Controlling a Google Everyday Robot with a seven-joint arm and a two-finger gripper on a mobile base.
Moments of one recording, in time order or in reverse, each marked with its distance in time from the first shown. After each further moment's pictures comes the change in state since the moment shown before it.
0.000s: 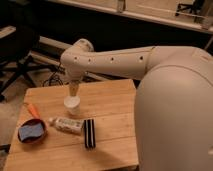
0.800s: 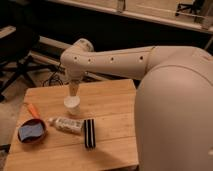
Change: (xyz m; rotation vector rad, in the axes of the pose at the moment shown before) arm -0.002 -0.002 -0.002 0.006 0.001 -0.008
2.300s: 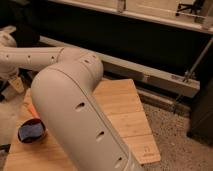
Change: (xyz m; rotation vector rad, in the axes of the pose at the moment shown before) arm -0.290 -0.033 0.072 -0.033 -0.102 -0.670
